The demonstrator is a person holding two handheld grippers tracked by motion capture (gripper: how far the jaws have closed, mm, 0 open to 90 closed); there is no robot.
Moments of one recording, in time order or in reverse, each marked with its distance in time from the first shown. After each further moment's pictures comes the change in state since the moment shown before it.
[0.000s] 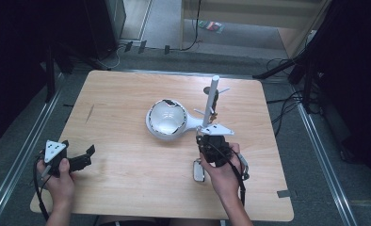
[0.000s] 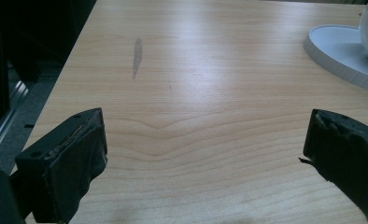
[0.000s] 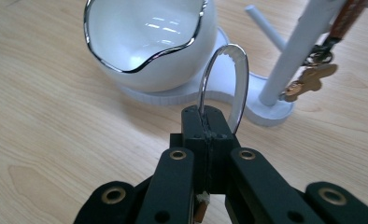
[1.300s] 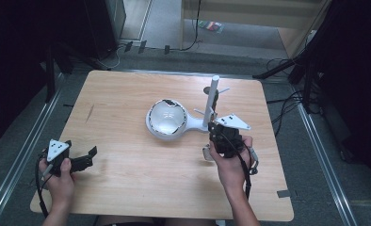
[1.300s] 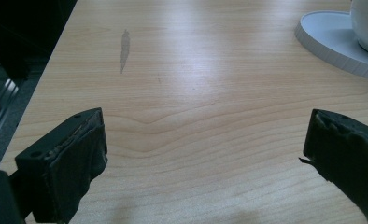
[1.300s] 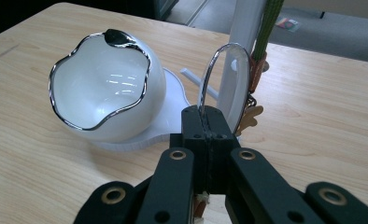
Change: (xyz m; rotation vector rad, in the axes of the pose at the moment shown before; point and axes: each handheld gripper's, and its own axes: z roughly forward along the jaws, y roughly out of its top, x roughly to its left) left arm -0.002 0.001 0.002 0.039 -0.027 0.022; right arm -0.020 0.021 -0.020 -0.140 -0.107 0.061
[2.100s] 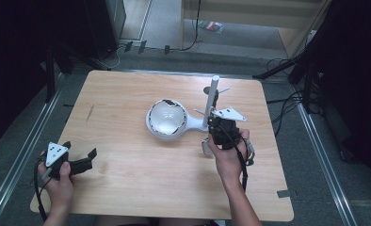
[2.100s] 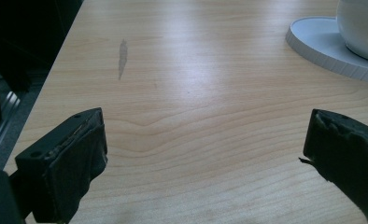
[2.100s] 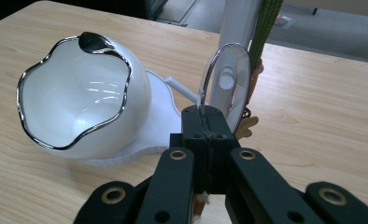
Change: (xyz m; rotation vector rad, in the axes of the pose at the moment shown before) left arm -0.003 -0.004 -0.008 -0.049 -0.004 0.031; right arm -0.006 0.007 0.028 0.017 -0.028 0.014
